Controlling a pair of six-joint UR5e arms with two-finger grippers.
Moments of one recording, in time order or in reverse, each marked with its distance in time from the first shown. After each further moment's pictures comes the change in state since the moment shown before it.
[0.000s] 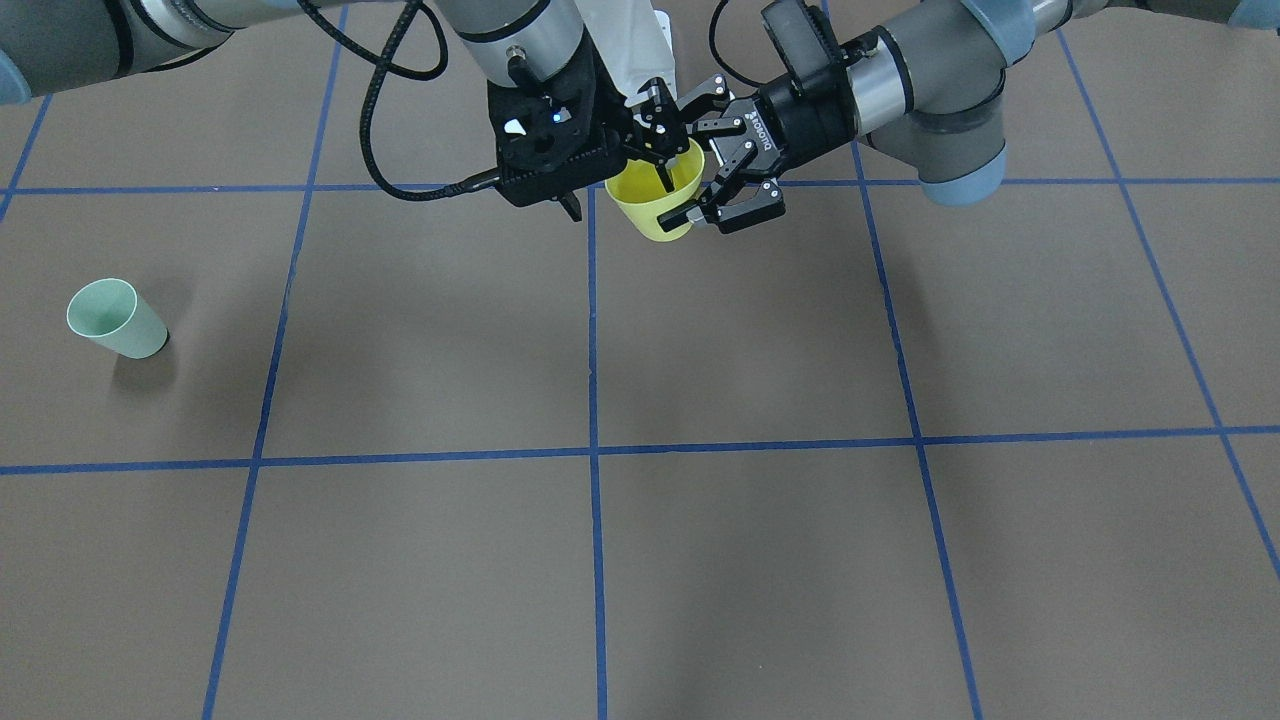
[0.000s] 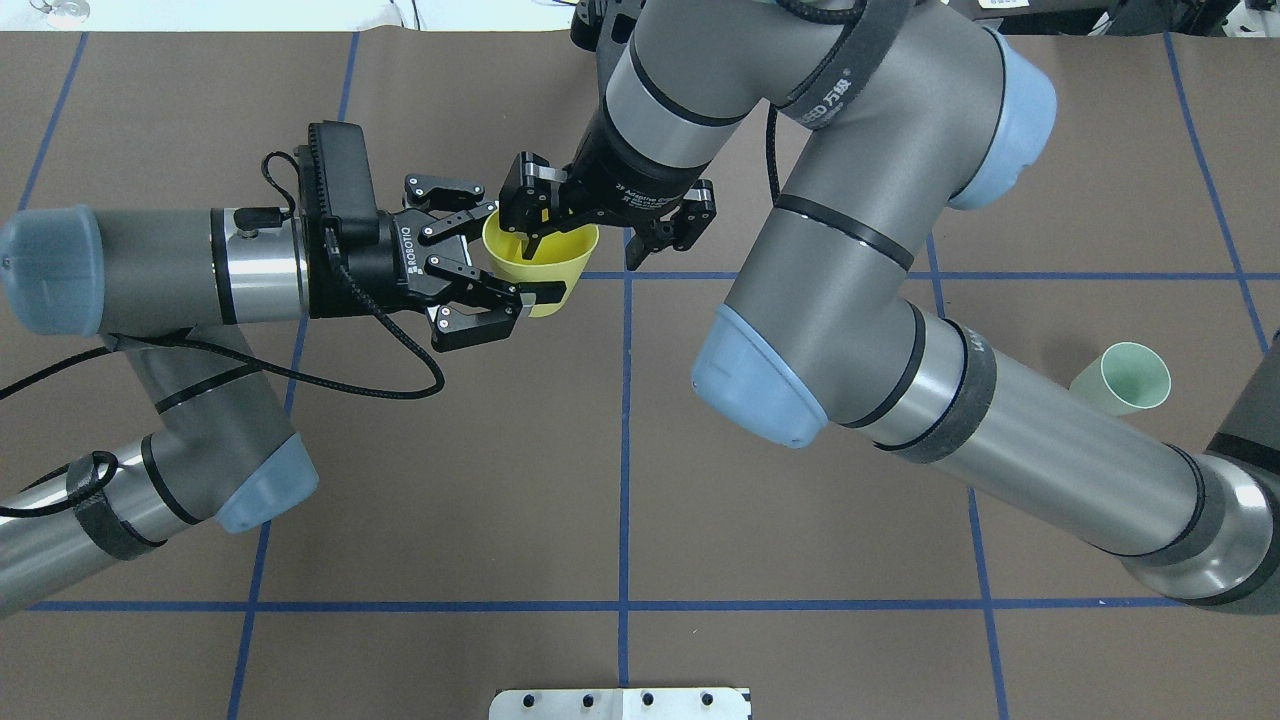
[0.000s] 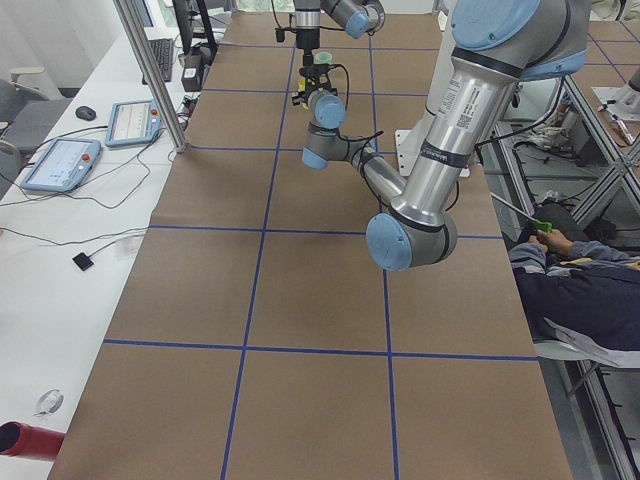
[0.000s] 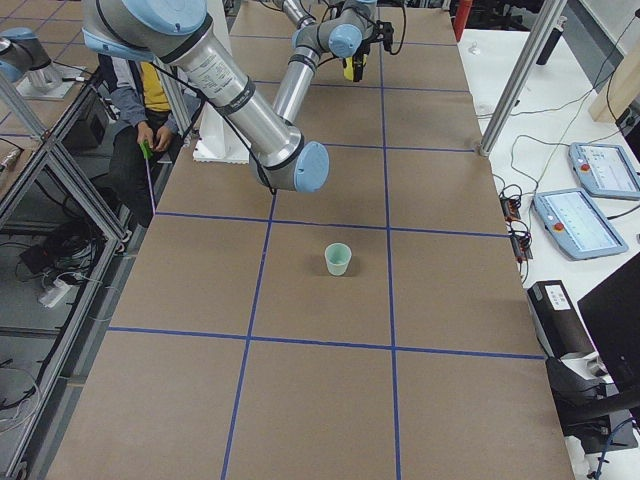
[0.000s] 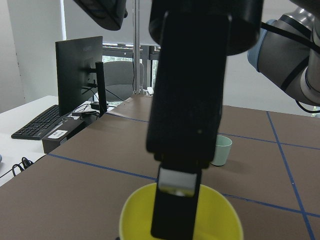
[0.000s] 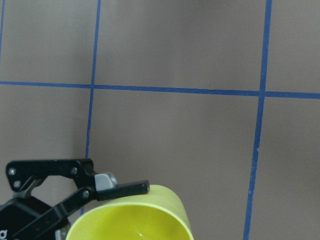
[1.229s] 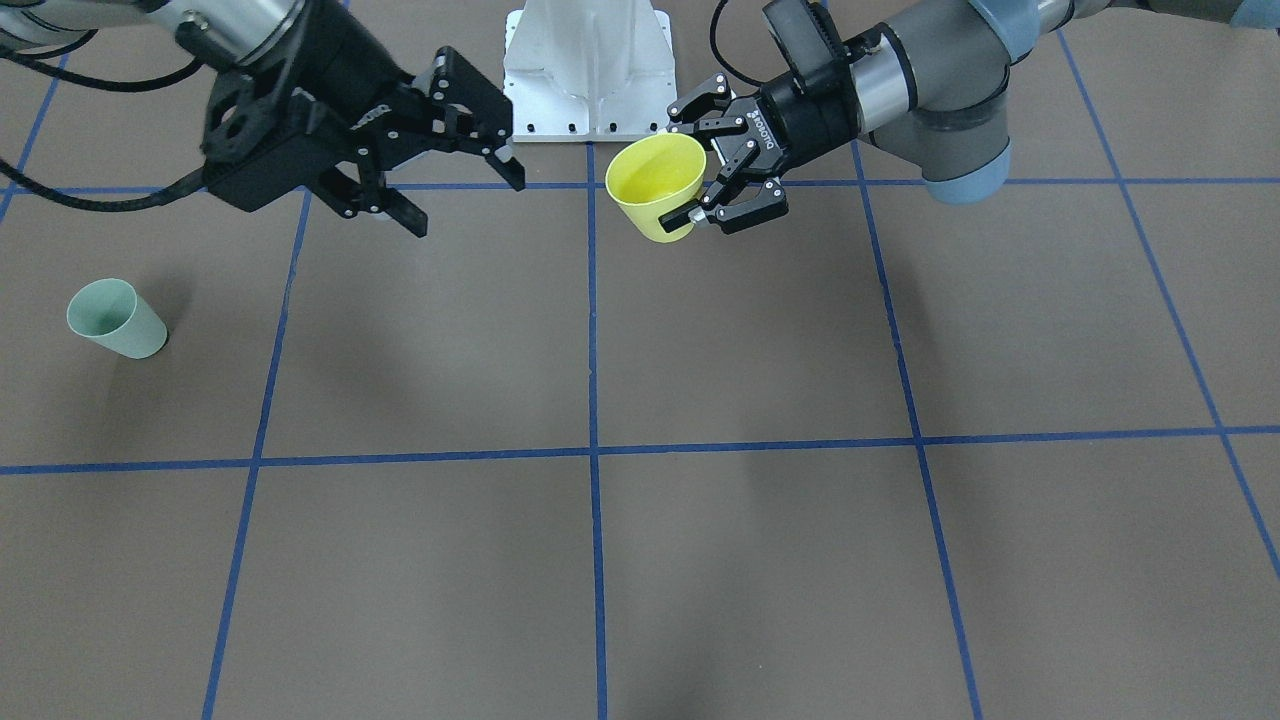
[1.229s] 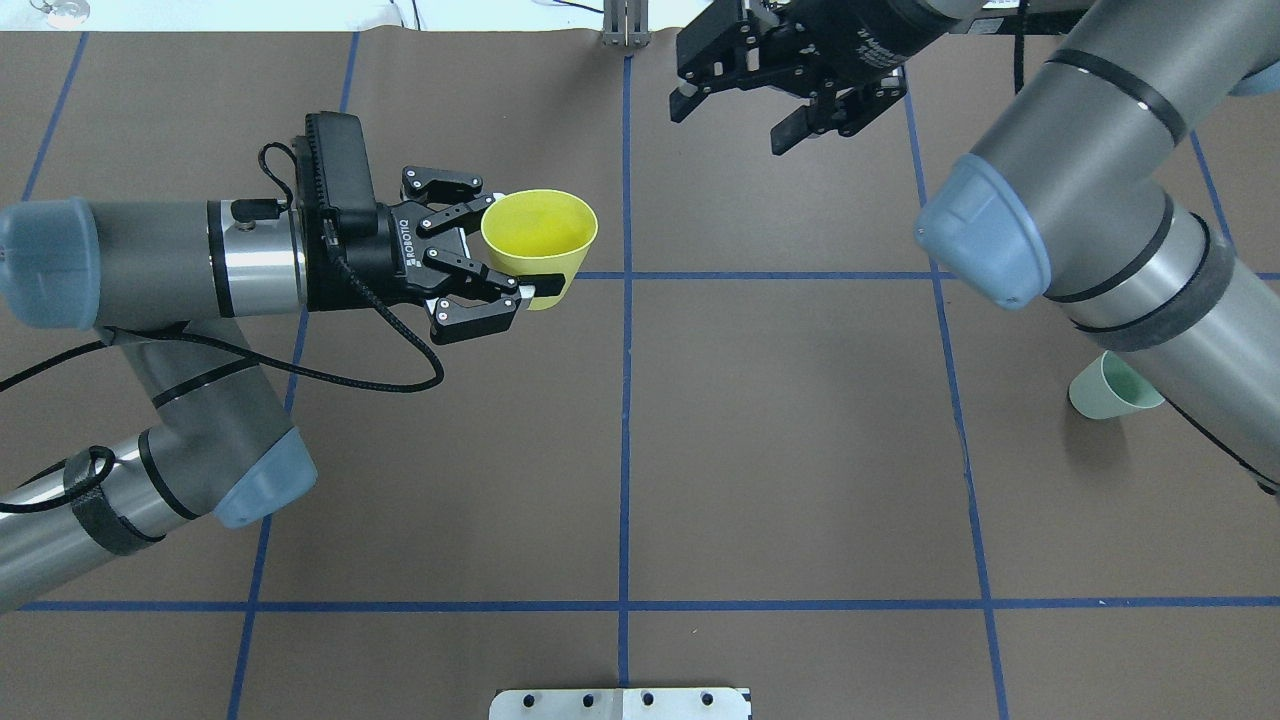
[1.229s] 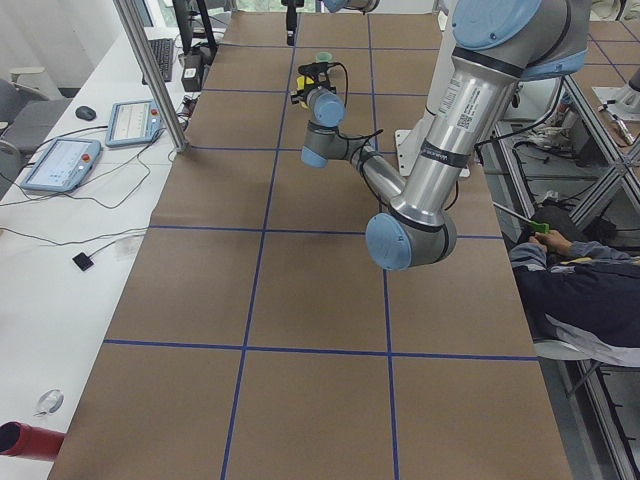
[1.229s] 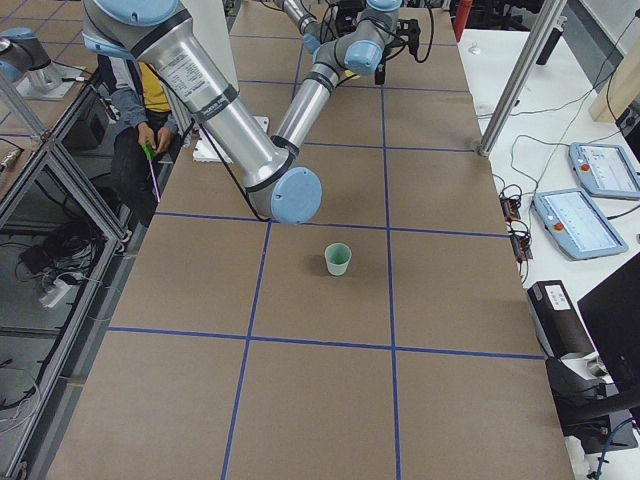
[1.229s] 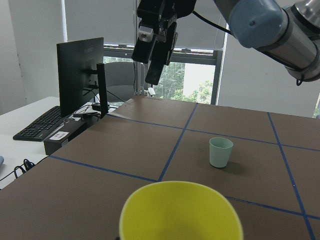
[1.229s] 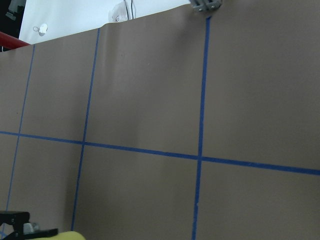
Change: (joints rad) left arm -0.008 -0.003 -0.003 0.010 -0.001 0.000; right arm 0.233 -0.137 0.110 0.147 0.216 0.012
